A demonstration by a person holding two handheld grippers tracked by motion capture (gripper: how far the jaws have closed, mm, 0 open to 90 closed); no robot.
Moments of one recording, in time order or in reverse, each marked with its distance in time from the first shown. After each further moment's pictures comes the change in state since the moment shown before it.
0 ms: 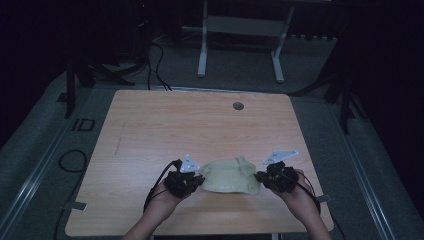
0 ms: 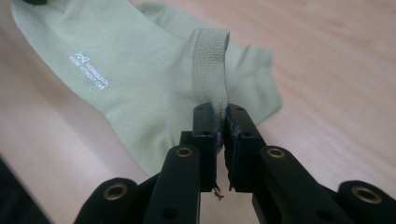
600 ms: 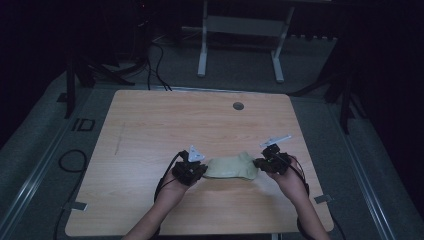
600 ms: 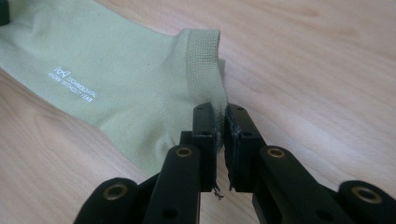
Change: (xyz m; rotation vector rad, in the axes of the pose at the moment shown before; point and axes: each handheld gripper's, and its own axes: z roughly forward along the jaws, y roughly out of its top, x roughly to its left) left arm 0.021 0.001 0.048 0.007 0.071 -0.032; right arm -0.045 0.014 0.054 0.053 -0.009 0.118
